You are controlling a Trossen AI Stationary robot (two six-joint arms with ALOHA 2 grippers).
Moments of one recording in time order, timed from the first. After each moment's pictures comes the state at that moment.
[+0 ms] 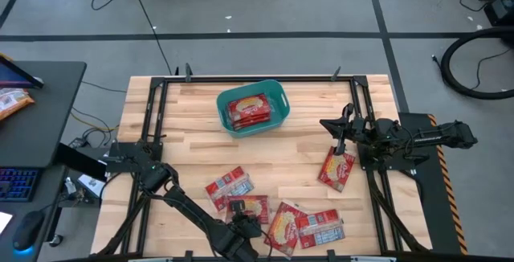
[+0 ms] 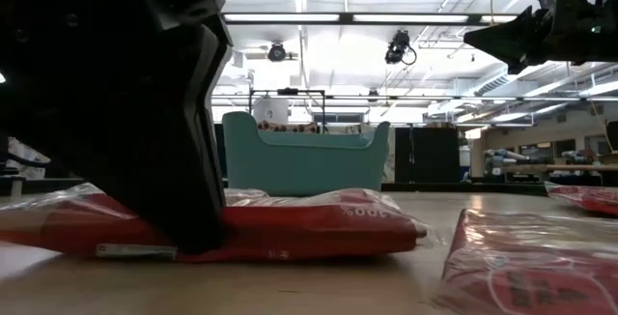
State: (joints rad) left arm -0.71 2.39 1.90 -0.99 -0.47 -0.80; right arm 0.01 0.25 0.01 0.43 0.32 -0.13
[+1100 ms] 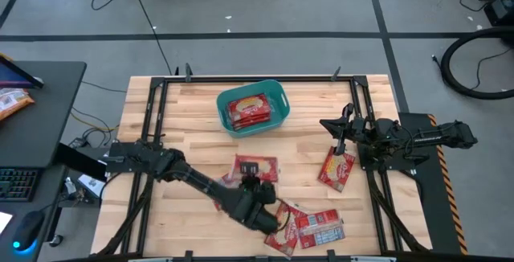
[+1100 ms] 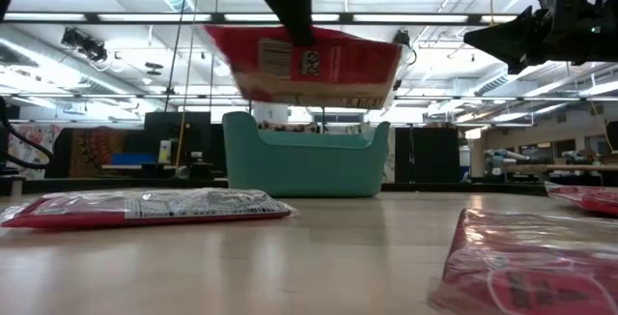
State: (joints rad) left arm -0.49 2.35 2.31 -1.57 -0.74 -0.47; right arm 0.01 0.25 0.01 0.43 0.32 -0.13
